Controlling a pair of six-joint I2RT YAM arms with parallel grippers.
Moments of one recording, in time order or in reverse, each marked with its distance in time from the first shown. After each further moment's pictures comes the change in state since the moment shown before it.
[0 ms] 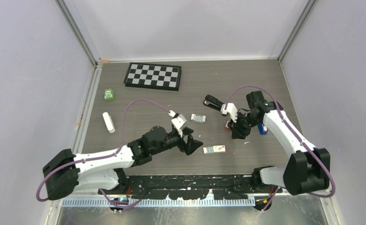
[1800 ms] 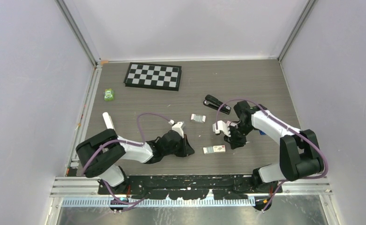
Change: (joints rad) left arm 0.056 0.394 -0.089 0.025 -0.034 -0.623; right arm 0.083 0.108 -0.108 -0.009 0.035 -0.310
